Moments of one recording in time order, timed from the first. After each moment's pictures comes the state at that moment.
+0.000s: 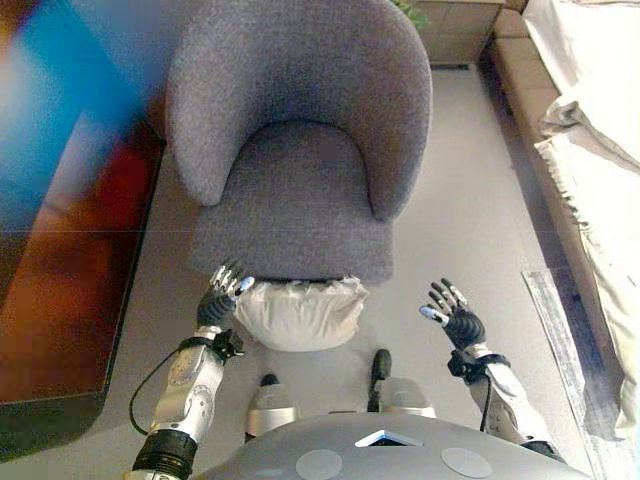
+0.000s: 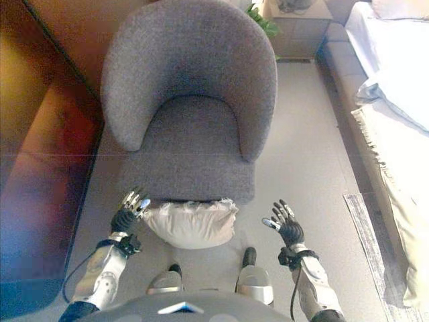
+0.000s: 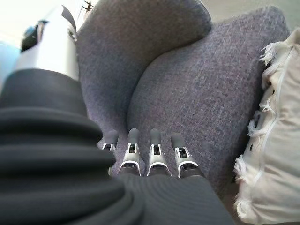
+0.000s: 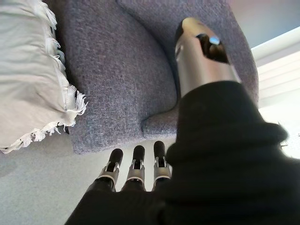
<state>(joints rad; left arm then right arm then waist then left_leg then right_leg) 0.25 0.30 -0.14 0.26 -0.66 -0.16 -0.04 0.27 -0.36 0.15 0.32 0.66 -0.13 0.10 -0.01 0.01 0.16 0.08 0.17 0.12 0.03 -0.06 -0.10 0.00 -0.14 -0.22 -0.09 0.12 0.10</state>
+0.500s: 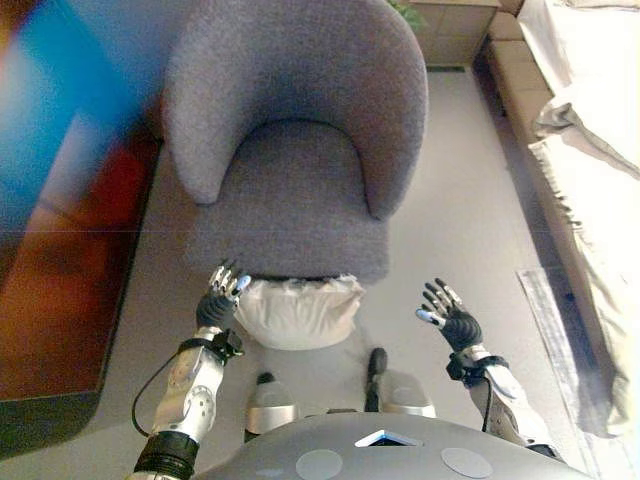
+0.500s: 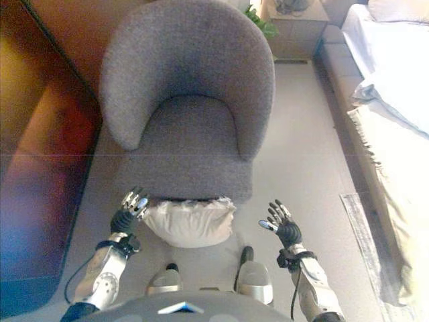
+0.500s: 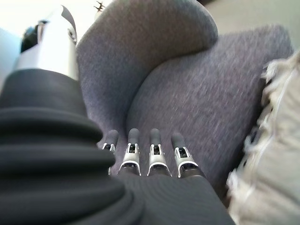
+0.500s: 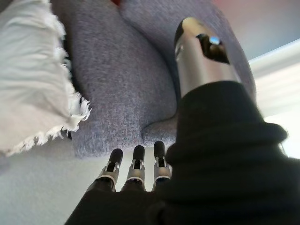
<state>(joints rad) 0.25 0.32 -0.13 0.26 -0.76 -0.16 -0.05 0.29 -0.35 0.21 0.28 0.60 -0.13 0.14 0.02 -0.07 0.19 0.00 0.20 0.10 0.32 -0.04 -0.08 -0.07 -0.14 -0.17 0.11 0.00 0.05</state>
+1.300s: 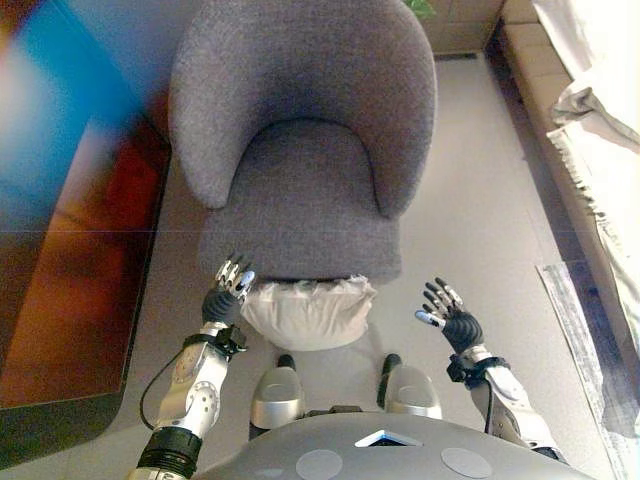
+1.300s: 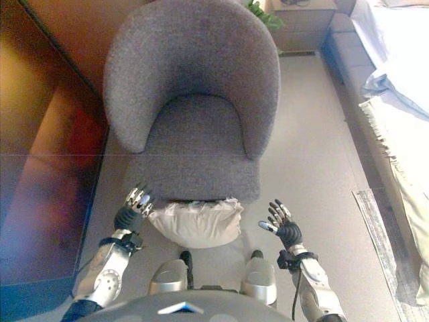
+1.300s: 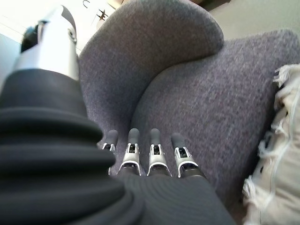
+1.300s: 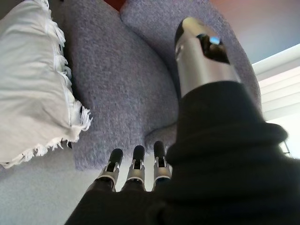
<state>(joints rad) 0.23 0.31 -0.14 0.24 -0.76 -0.16 -0.09 0.33 -0.37 0.20 0.26 0.62 -0.15 0.11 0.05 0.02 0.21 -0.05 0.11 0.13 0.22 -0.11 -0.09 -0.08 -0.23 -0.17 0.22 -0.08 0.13</state>
